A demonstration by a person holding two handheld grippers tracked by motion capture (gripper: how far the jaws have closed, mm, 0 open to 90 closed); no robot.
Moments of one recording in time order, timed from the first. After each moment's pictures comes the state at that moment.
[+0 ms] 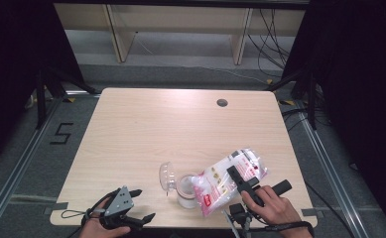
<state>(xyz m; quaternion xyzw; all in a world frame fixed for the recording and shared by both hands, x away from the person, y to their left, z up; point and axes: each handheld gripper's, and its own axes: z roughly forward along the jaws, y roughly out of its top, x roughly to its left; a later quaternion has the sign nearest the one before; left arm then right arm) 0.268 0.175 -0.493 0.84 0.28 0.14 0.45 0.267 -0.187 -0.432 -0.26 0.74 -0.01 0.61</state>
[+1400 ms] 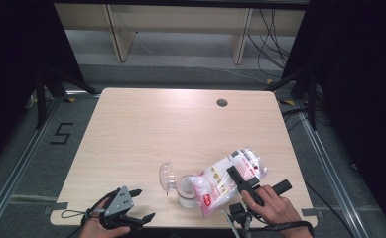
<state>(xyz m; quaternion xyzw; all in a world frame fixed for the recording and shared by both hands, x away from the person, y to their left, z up) 0.268 0.175 -0.492 0.84 0.28 0.14 0.45 0.268 -0.186 -0.431 -0.27 0.75 -0.01 0.61</state>
